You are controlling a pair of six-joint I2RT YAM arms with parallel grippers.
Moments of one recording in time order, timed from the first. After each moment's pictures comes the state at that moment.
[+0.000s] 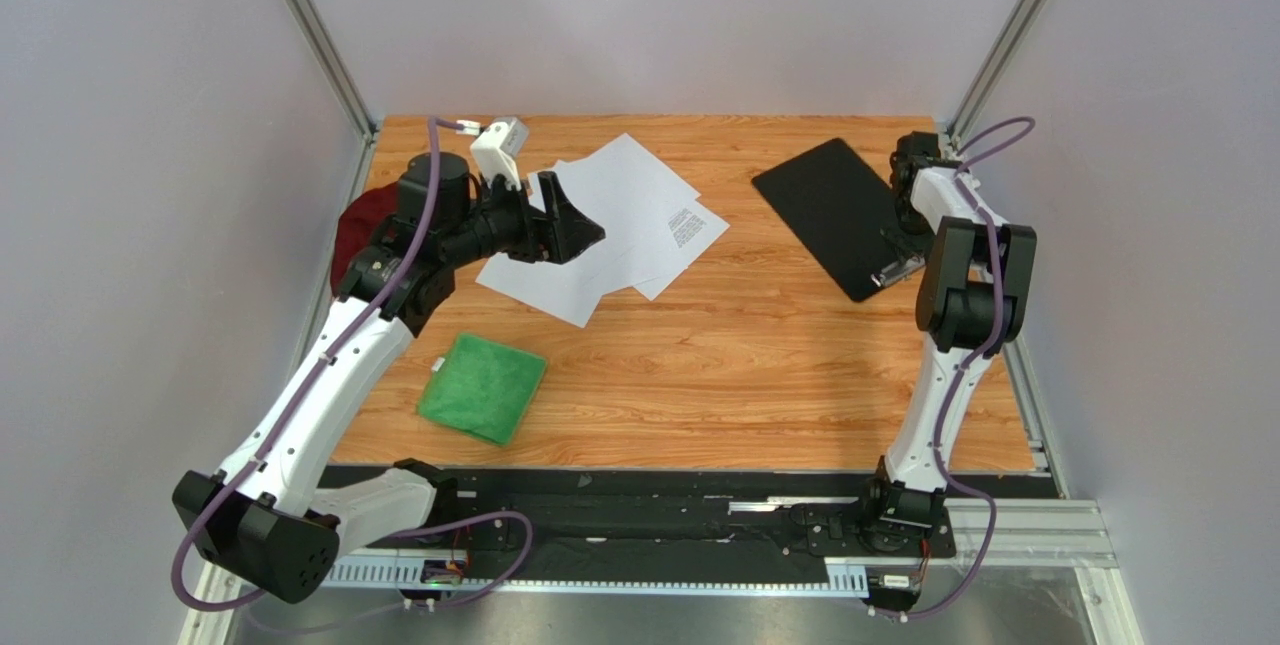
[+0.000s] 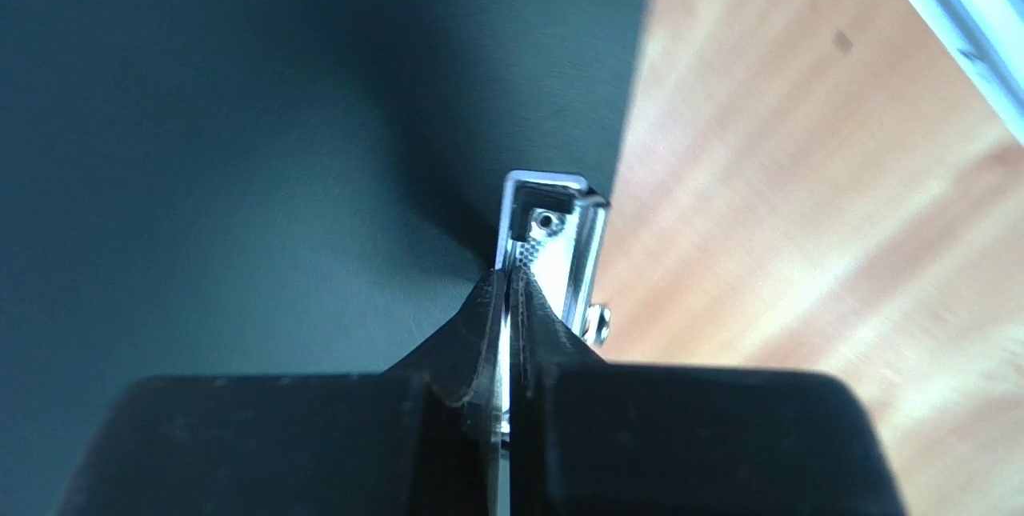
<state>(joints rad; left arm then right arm) -0.39 1.12 1.19 -0.44 0.40 -0.42 -0.17 2.18 1.70 -0.76 0.39 0.67</state>
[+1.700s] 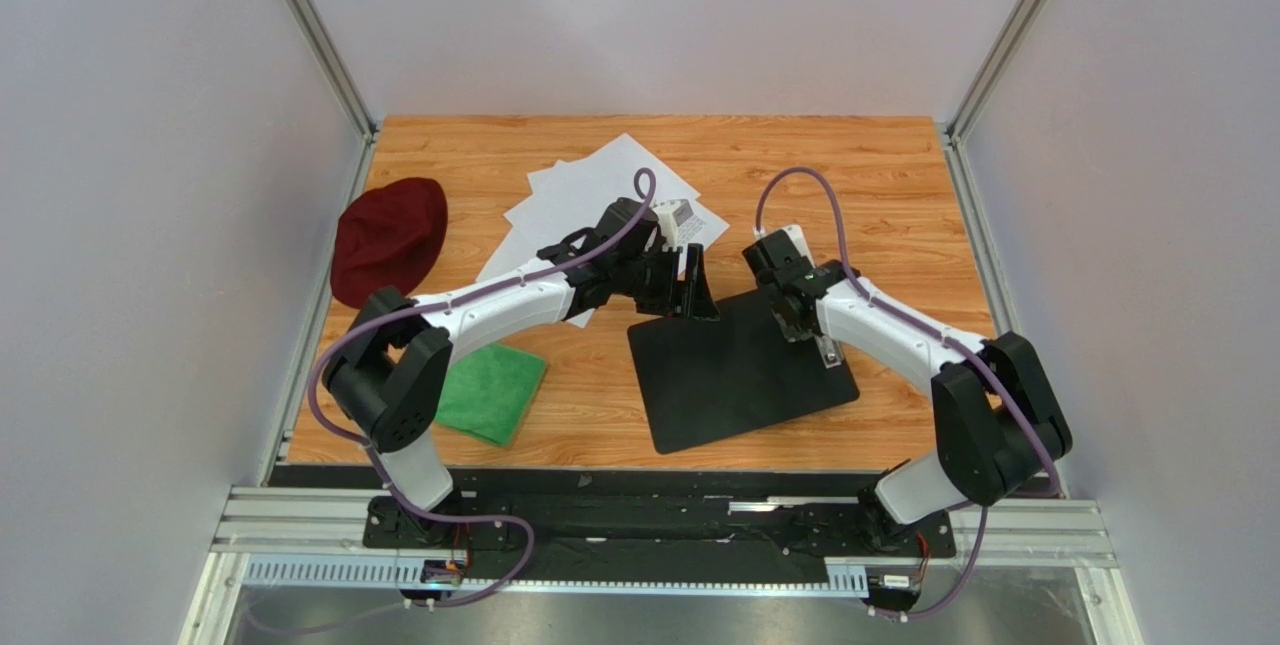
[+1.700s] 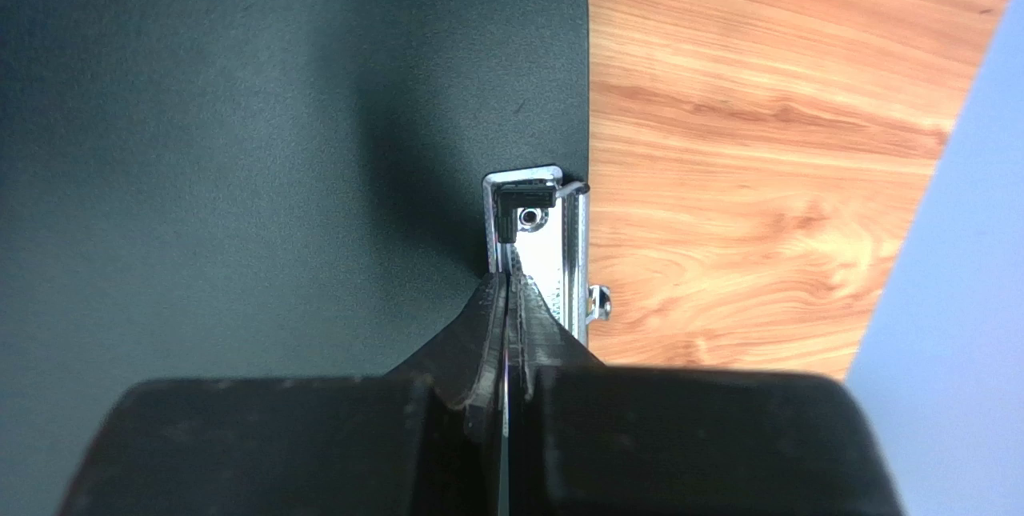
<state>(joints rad) -0.75 1.70 1.19 -0.17 0.37 -0.59 0.52 1.48 0.92 -0.63 0.54 0.15</state>
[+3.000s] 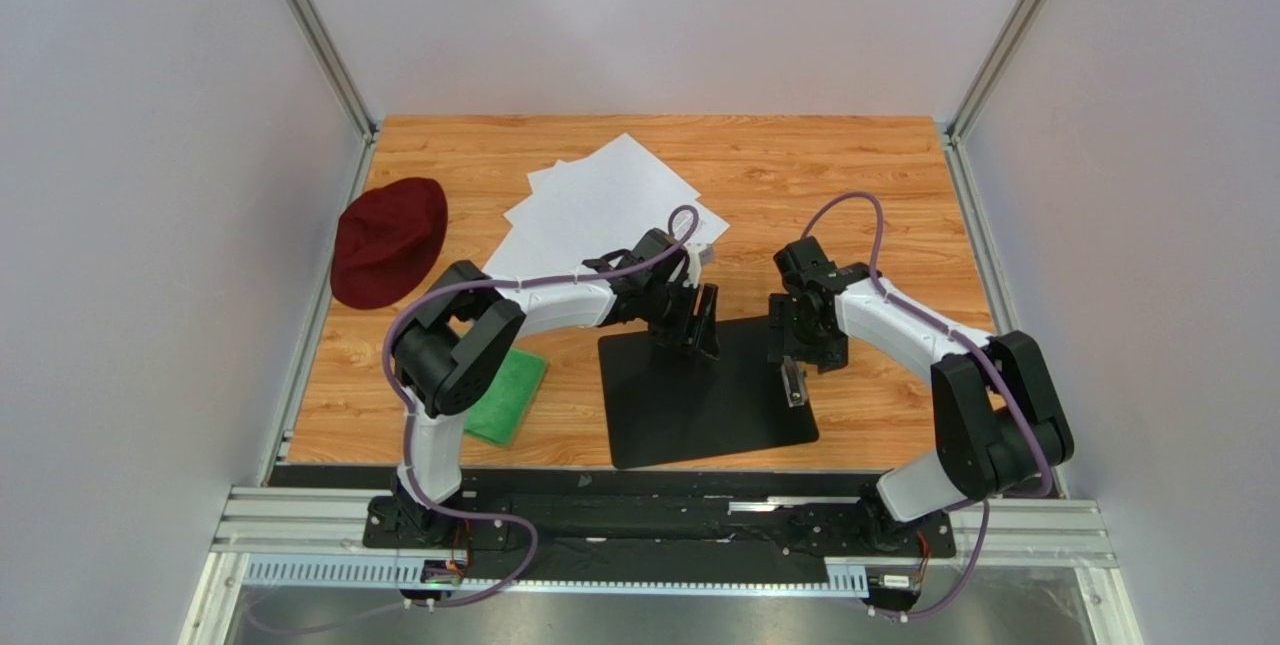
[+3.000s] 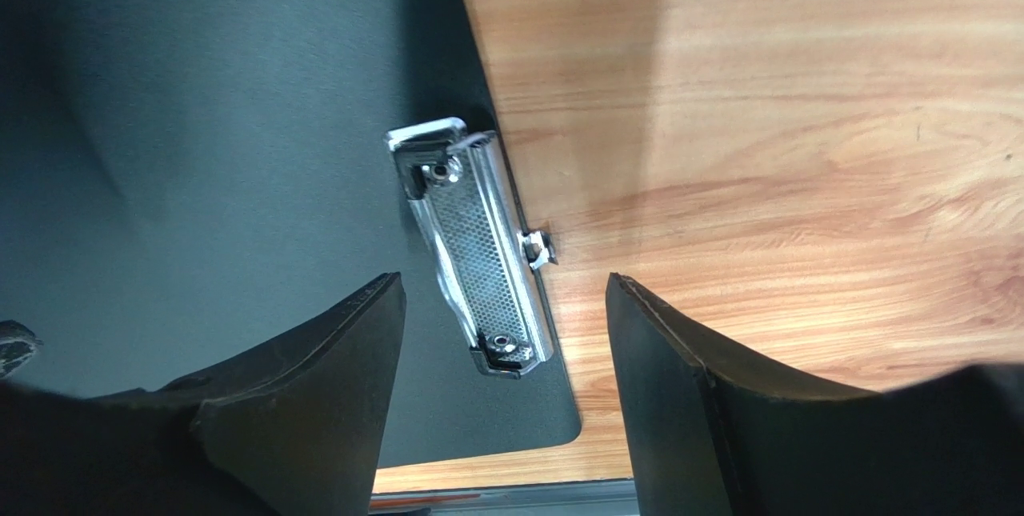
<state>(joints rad) -0.79 1.95 1.21 -0.17 0.40 -0.52 0.38 1.49 0.88 -0.72 0.13 0.45</state>
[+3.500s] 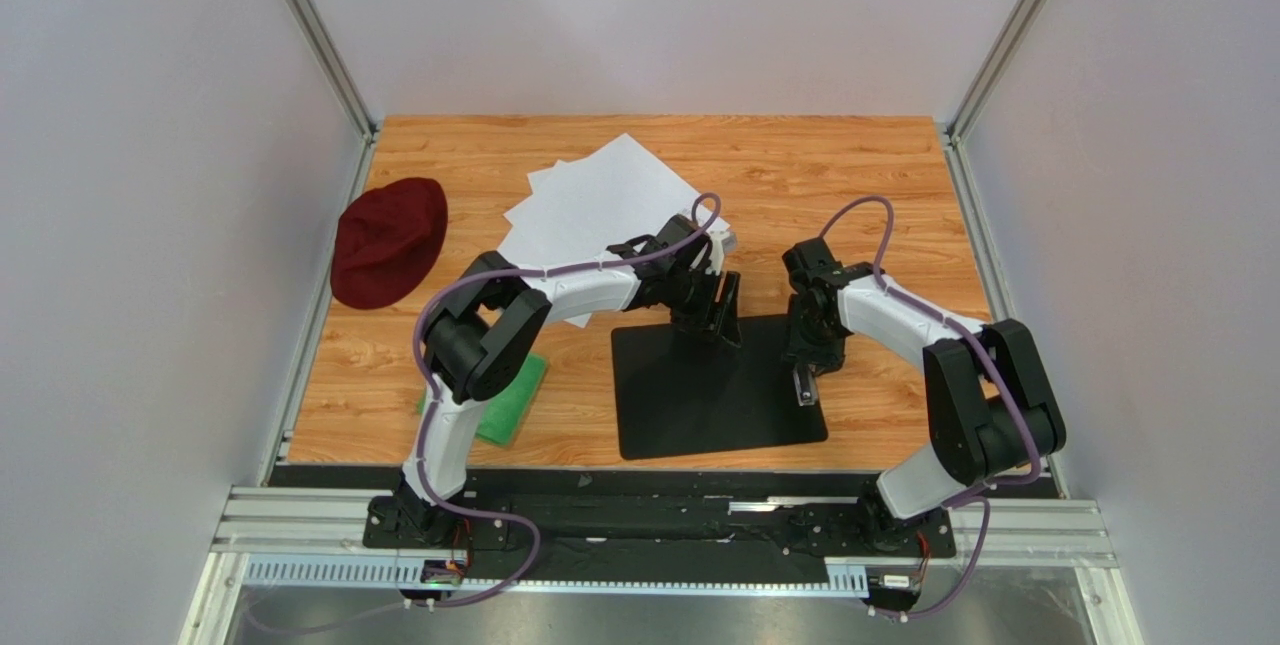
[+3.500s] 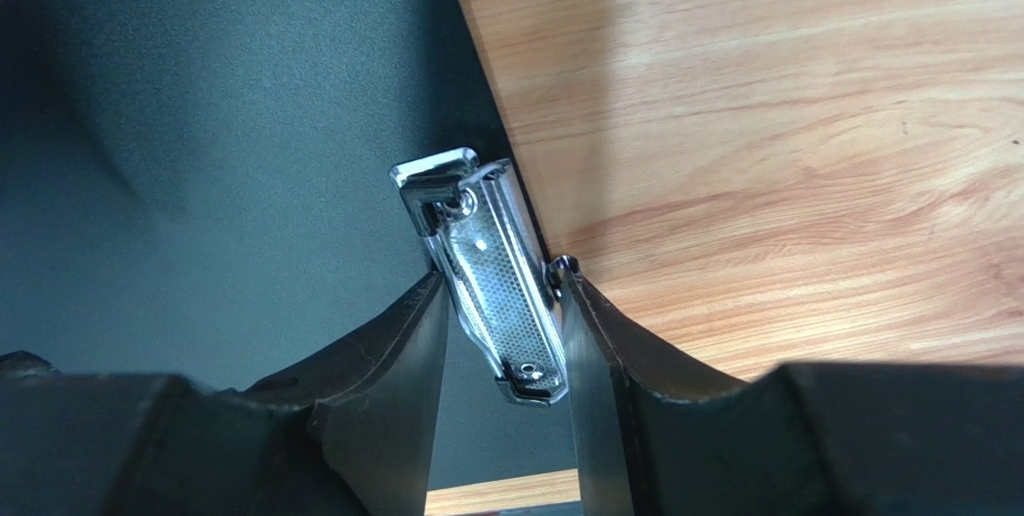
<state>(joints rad) -0.80 2.09 1.42 -0.22 0.42 -0.51 0.33 1.54 0.86 -0.70 0.13 0.52</state>
